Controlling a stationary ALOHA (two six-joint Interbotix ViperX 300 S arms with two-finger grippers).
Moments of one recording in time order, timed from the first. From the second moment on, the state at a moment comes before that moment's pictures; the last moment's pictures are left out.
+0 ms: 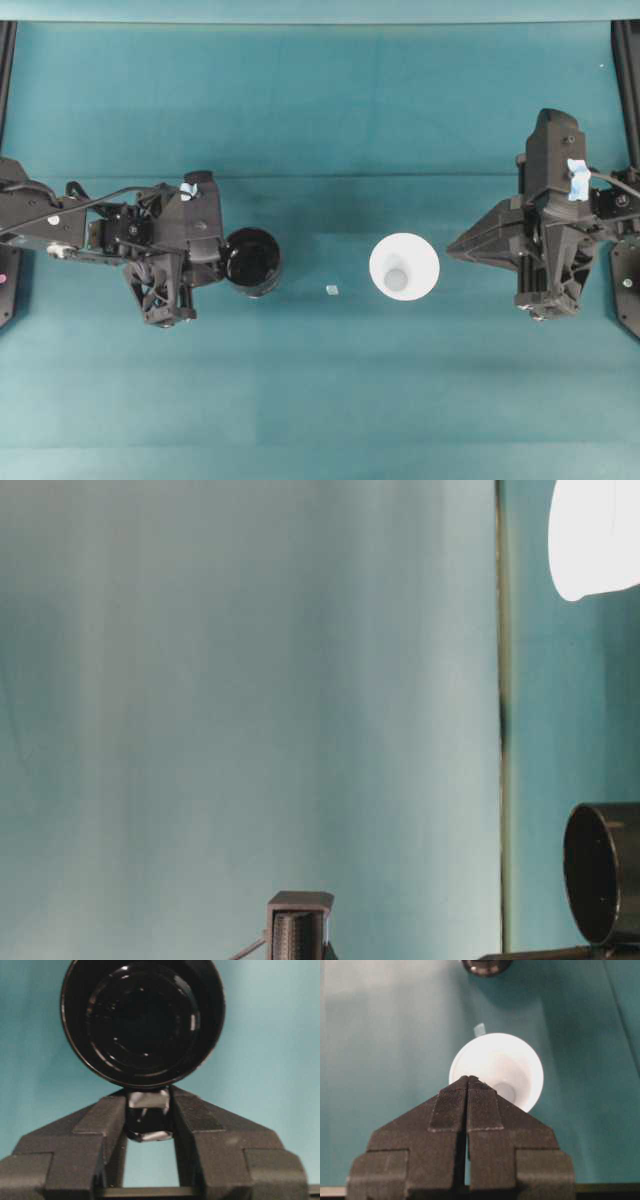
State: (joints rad) left arm 0.03 -0.12 0.88 0.02 0.15 -0.10; right arm -0.02 -0.60 0.90 0.05 0.40 0.16
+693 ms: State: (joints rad) left arm 0.04 0.03 0.61 0.02 0.16 0.01; right arm -0.02 -0.62 0.92 0.05 0.40 0.16
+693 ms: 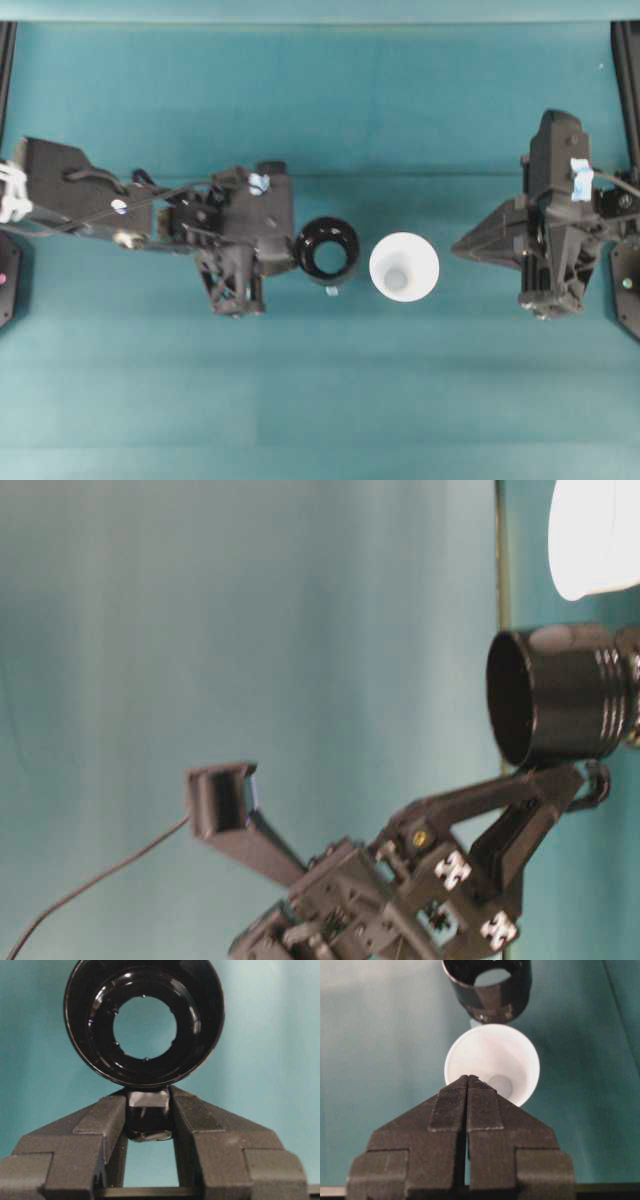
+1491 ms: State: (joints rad) left arm 0.04 0.12 0.59 0.02 0.16 0.00; right arm -0.04 -0.62 0.96 0.05 0.40 0.16
